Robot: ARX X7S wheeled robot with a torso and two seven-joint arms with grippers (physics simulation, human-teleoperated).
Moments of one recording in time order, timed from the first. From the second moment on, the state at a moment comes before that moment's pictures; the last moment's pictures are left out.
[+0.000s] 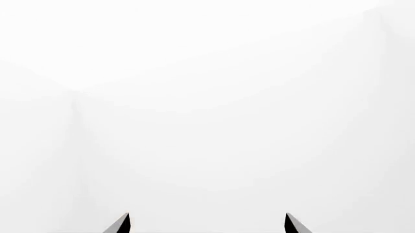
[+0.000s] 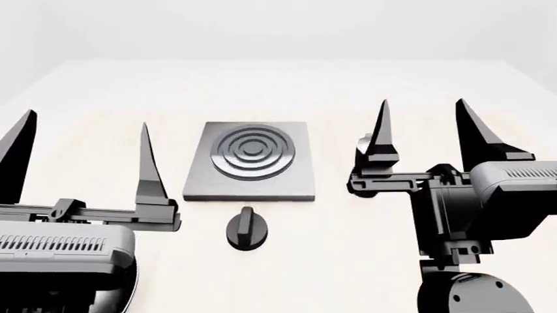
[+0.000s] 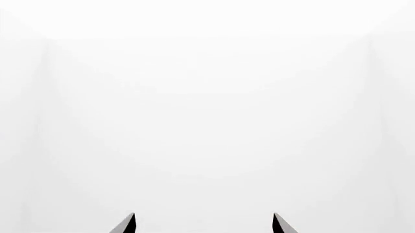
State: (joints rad) left arm -0.13 -0.28 0.02 0.98 0.02 -0.53 -0.10; right arm 0.30 0.23 -0.09 -0.75 0.25 0.49 0.24
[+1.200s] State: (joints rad) left arm -0.25 -0.23 -0.02 0.82 -0.22 -0.79 -0.03; right arm 0.33 0.26 -0.11 -0.77 0.29 0.51 0.29
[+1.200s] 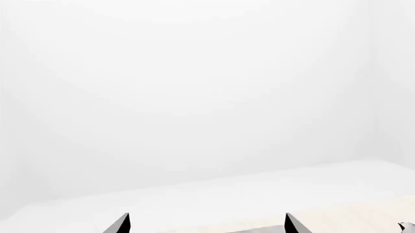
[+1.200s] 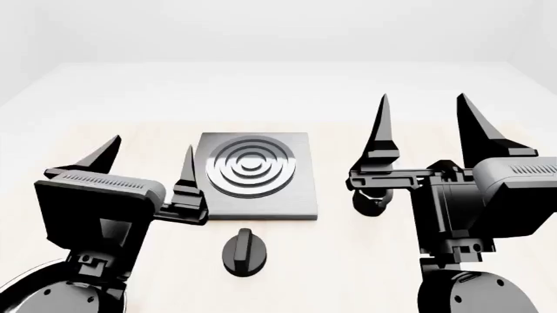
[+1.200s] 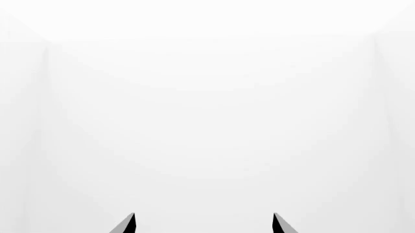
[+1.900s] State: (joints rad) left arm -0.29 -0.17 0.04 0.45 -0.35 -0.82 0.08; right arm 0.34 0.27 -0.13 -0.79 0.30 0.51 0.31
